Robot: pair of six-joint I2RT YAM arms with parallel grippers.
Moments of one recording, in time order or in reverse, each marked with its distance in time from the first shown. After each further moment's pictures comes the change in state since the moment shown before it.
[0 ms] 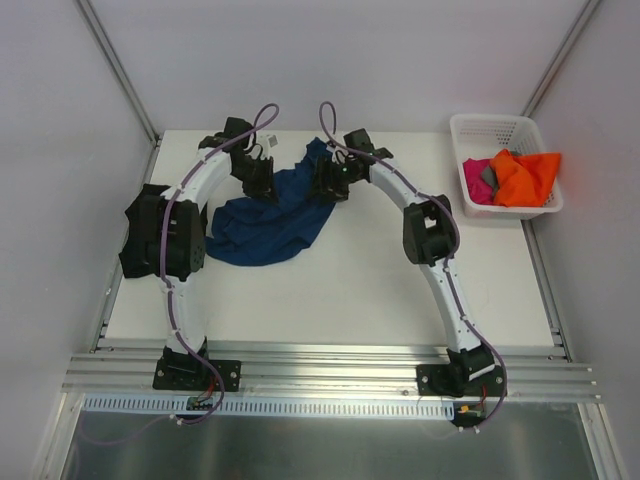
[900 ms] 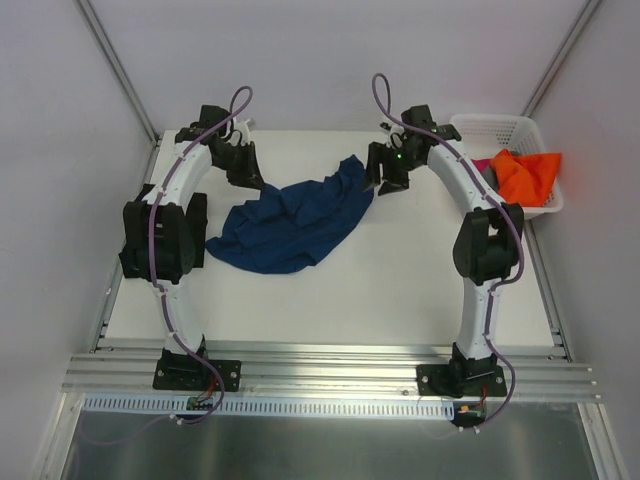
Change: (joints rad) left arm 0.082 -0.053 0.051 -0.031 0.052 -0.041; right arm -0.163 -0.533 -0.415 -0.298 0.203 -0.206
